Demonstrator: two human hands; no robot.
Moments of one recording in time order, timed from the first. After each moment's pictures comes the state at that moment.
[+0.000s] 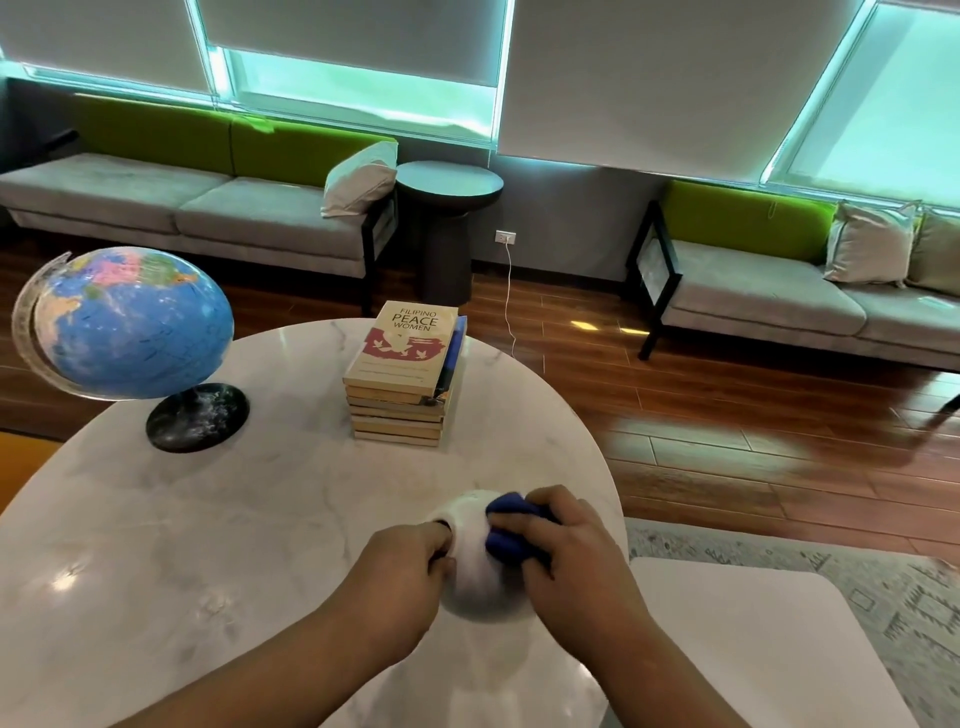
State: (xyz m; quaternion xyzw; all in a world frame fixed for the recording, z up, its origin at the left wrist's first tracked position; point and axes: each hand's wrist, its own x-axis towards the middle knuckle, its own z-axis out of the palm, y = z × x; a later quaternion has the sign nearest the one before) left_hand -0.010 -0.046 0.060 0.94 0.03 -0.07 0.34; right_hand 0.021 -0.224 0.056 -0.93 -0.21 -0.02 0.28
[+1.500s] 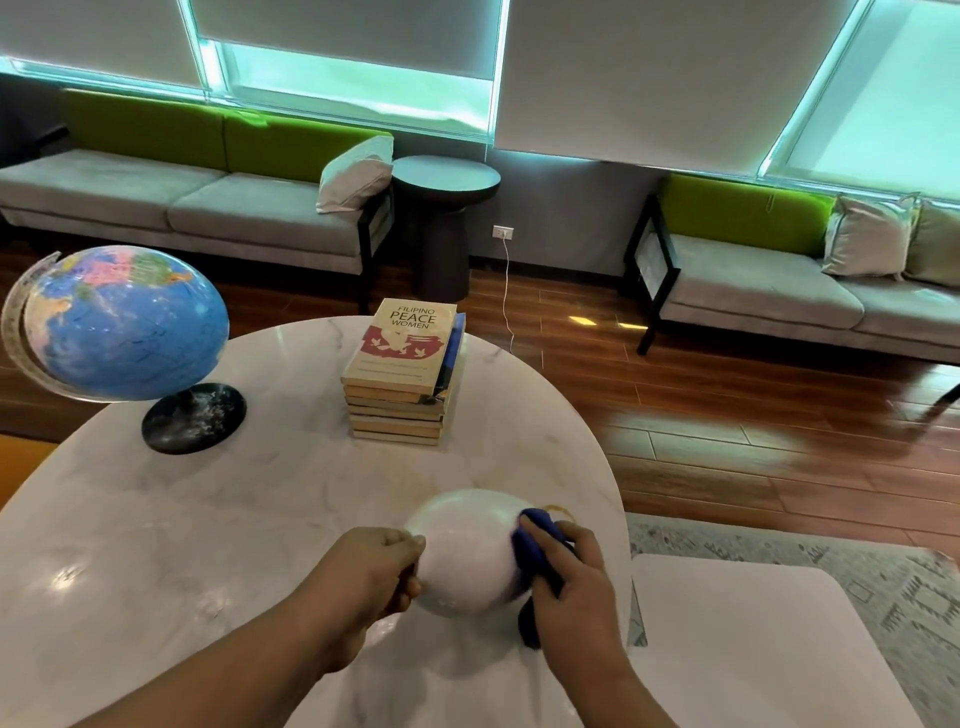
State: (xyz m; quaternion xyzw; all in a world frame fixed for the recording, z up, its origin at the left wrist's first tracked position) left_hand -0.003 -0.023 0.047 0.67 0.28 -0.15 0.68; right_hand 0.013 -0.220 -0.011 -0.86 -0.04 -0.04 0.51
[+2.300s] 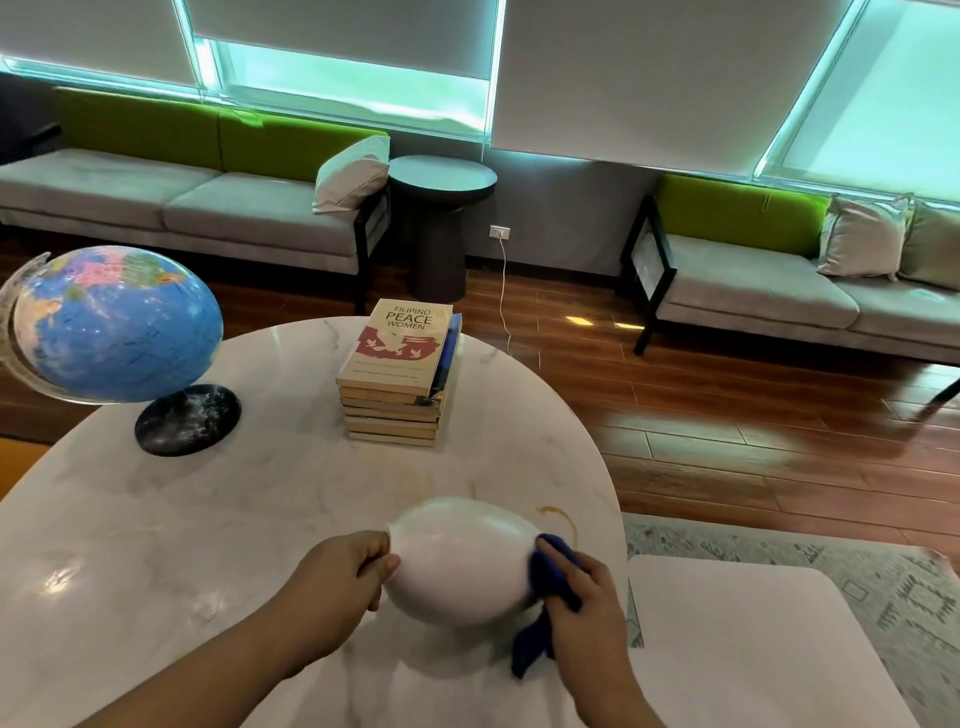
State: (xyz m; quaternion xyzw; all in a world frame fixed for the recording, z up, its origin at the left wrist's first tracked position) left_hand -0.009 0.005 0.031 0.88 0.11 -0.12 0.44; right_hand 0.012 -0.238 -0.035 -0.82 0.09 0.03 0.57
